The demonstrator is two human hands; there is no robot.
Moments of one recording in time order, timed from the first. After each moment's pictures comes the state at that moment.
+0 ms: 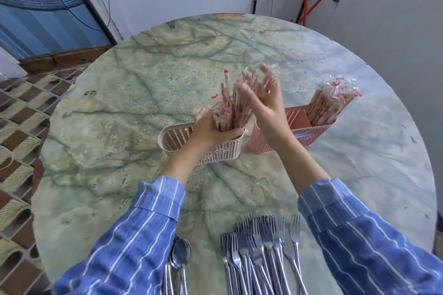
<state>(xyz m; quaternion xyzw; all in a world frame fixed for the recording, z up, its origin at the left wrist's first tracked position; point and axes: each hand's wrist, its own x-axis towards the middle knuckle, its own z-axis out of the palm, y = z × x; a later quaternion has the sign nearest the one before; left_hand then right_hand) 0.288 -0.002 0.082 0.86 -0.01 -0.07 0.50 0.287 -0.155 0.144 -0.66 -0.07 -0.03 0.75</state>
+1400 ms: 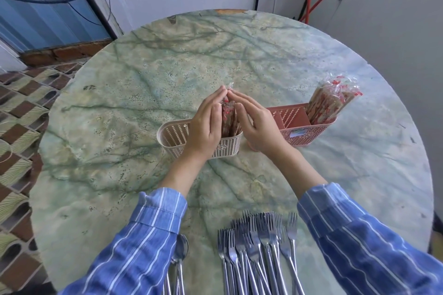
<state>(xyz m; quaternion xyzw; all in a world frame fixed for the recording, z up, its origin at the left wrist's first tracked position) 0.269 -0.010 0.095 0.84 -0.14 0.21 0.49 0.281 -0.159 0.109 -0.84 -0.23 -0.08 0.48</state>
